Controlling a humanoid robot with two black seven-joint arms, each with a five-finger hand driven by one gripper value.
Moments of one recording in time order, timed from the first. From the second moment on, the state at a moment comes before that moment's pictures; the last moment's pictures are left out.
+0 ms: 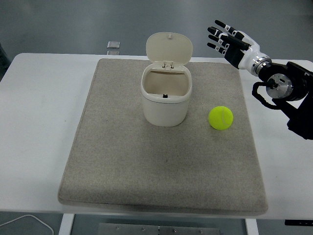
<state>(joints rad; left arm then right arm) 0.04 0.00 -0.04 -0.14 0.01 -0.13 -0.07 1.12 -0.21 0.29 0.57 0.21 0.15 0.12</state>
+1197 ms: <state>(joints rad) 0.04 0.00 -0.04 -0.14 0.00 -0.13 -0.07 1.14 -0.20 0.28 0.57 0.20 0.15 0.13</state>
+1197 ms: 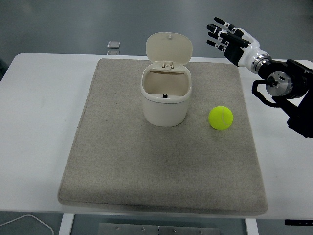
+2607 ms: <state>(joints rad) 0.03 0.00 -0.04 -0.14 0.00 -0.13 -0.07 1.14 -0.21 0.25 0.58 -0.01 0.16 0.13</state>
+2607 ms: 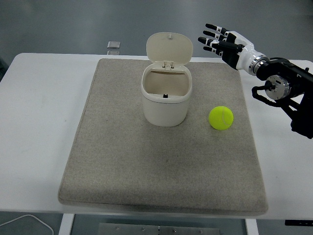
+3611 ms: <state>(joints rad) 0.04 0.00 -0.04 -0.14 0.00 -0.13 -0.07 1.19 -0.38 0.18 0.64 -0.38 0.35 0.13</state>
